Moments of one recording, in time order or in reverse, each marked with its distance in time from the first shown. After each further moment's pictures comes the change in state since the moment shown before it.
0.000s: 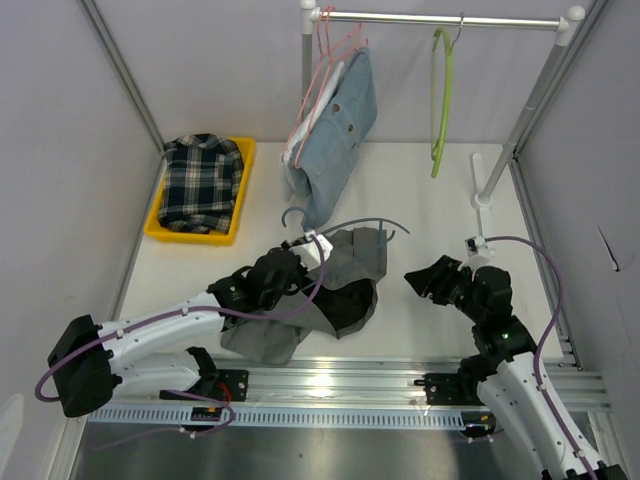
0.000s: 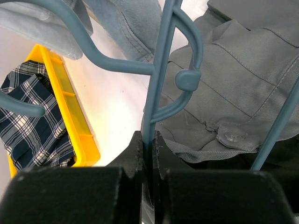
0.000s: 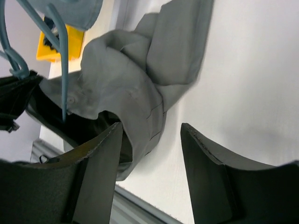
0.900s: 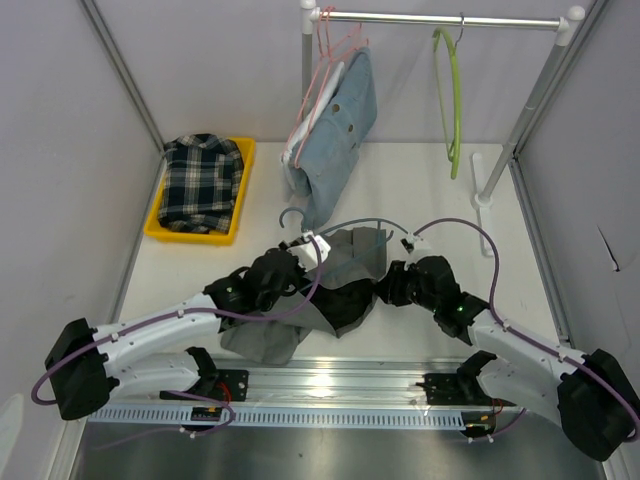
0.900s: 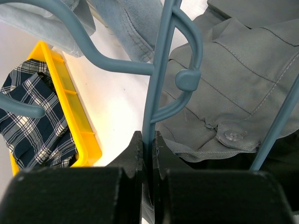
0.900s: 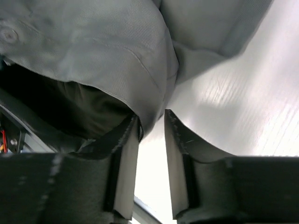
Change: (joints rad) left arm -0.001 -0.029 0.000 -0.030 -0.001 0.000; right arm 0.388 0.511 0.034 0.301 0.180 -0.134
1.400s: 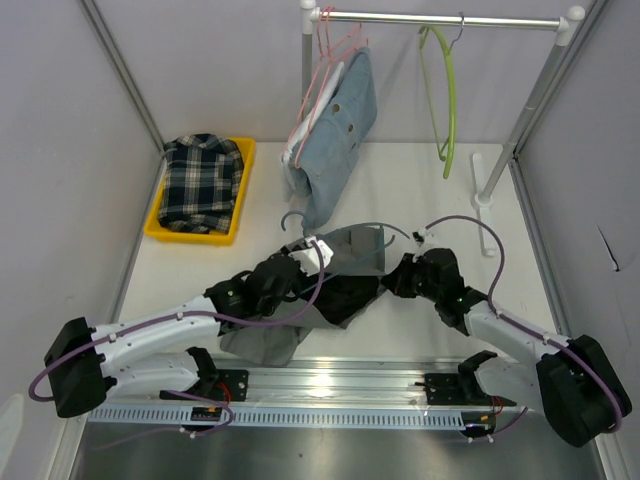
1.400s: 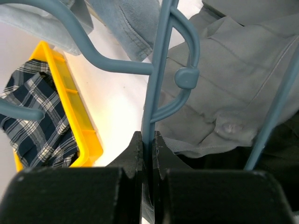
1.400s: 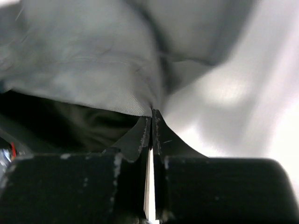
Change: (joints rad) left arm -0.040 -0.006 0.000 -0.023 -0.036 0.002; right arm -0.085 0.106 -0.009 0.107 -0.058 0.043
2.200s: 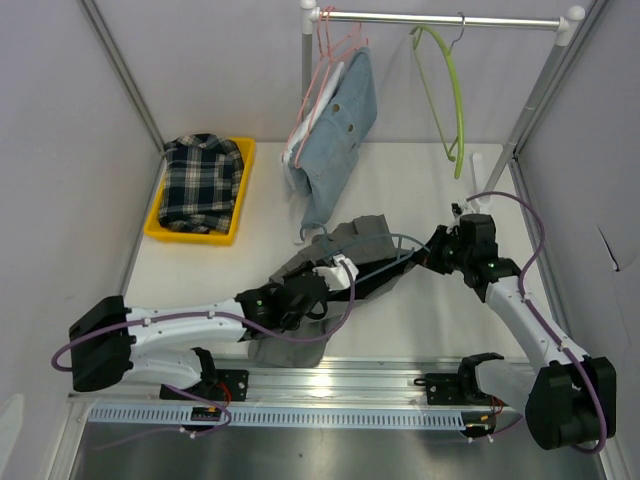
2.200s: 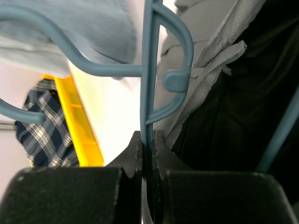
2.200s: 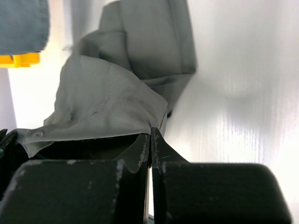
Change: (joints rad) left arm -0.183 0.143 0.002 0.130 -0.178 0.042; right arm -0.385 -0.010 0.316 -0.468 -0.171 -0.021
